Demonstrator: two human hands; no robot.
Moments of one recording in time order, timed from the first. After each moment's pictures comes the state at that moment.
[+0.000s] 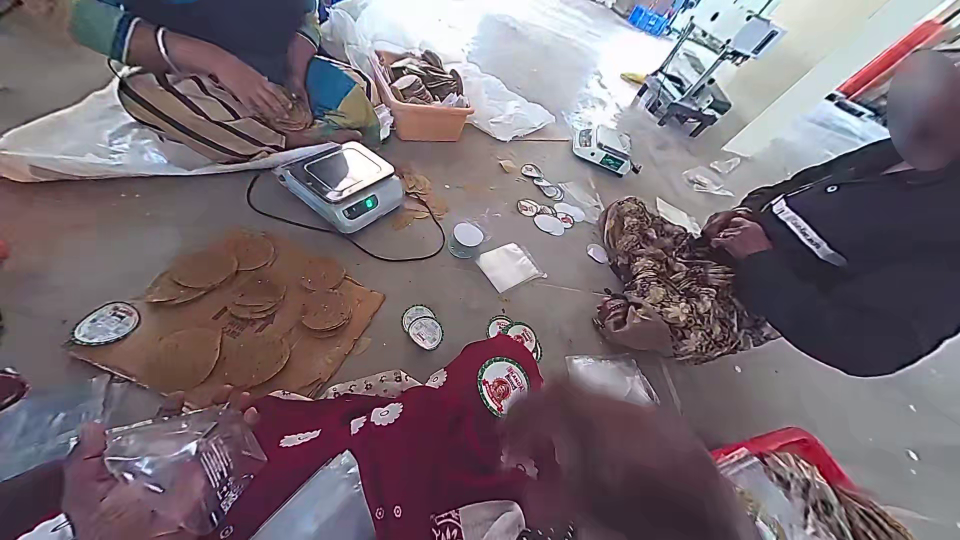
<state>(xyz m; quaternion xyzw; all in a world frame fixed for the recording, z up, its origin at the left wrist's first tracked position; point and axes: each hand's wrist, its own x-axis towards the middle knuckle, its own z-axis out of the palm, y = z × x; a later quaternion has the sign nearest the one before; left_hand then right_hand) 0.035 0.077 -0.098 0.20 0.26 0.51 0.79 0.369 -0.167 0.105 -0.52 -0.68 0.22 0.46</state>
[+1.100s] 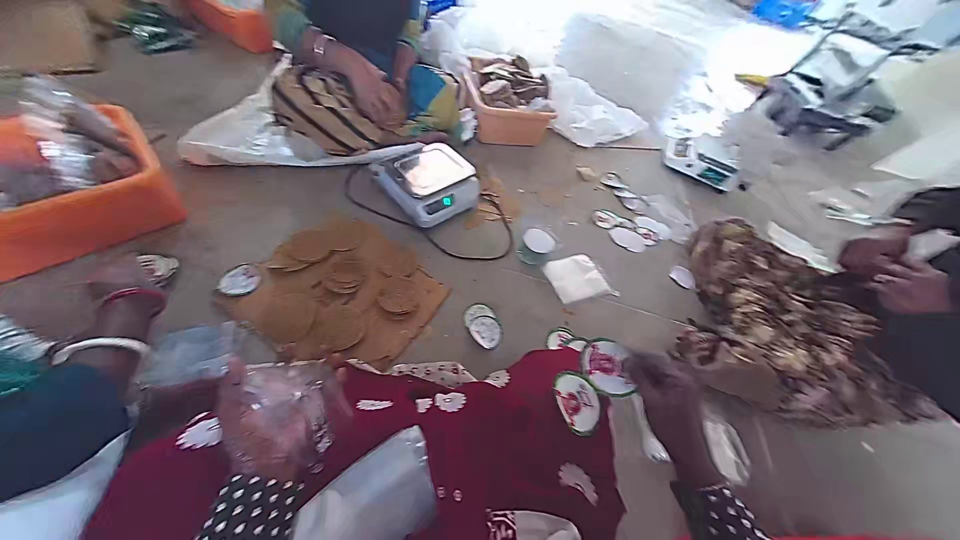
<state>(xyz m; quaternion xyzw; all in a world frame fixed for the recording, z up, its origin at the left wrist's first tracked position) 0.055 0.061 -0.069 0.16 0.32 0.56 0.75 0.468 -0.157 -0.031 -0.79 -0.43 0.07 0.42</state>
